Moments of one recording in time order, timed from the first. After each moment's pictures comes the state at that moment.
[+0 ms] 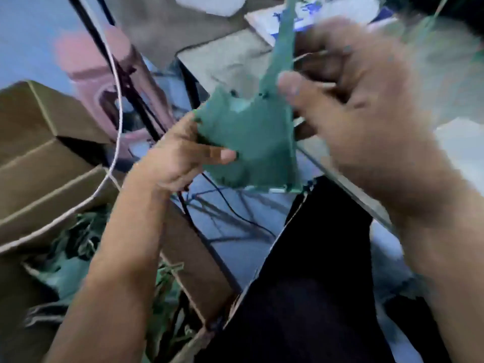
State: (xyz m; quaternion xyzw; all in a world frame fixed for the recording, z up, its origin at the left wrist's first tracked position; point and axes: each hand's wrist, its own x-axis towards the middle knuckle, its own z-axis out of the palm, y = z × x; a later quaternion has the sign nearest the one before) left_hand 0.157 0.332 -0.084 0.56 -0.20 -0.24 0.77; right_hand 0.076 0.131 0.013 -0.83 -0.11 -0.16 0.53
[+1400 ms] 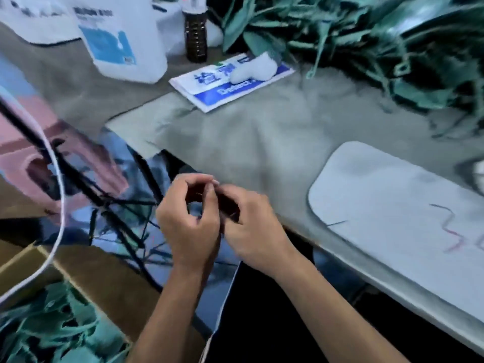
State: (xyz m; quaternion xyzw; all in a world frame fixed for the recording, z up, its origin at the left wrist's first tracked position) left_hand 0.106 0.231 -0.102 0.75 -0.17 0.24 0.59; right_hand 0.056 0.131 -0.072 -0.86 0.02 -0.13 0.50
